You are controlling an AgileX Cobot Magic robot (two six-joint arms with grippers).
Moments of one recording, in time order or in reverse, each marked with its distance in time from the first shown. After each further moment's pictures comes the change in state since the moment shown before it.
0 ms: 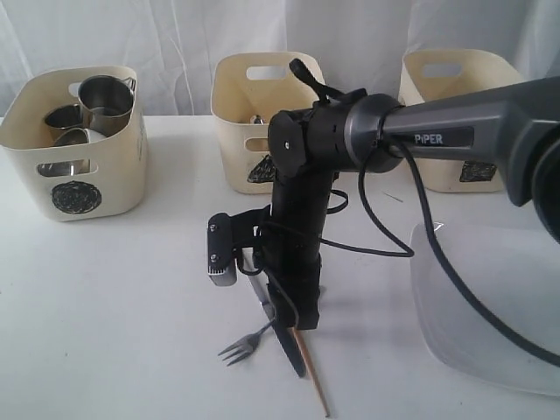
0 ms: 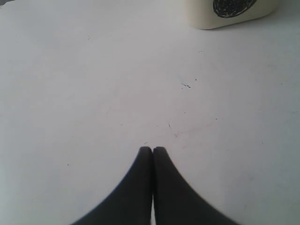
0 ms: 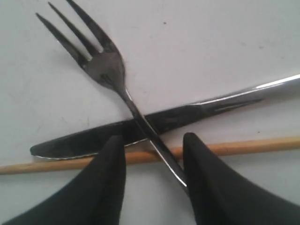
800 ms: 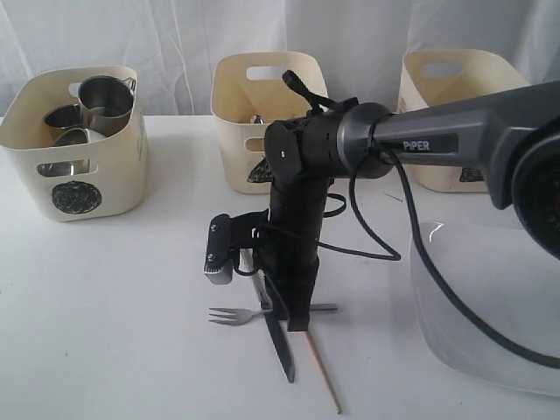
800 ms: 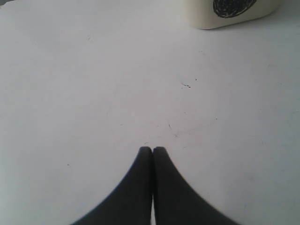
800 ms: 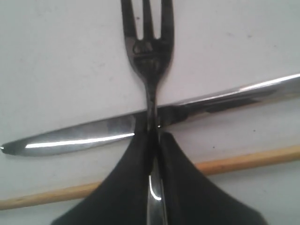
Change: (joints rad) left arm 0.000 0.000 0.000 0.000 0.000 0.000; right arm 0.000 0.037 -0.011 -0.041 -0.033 0.115
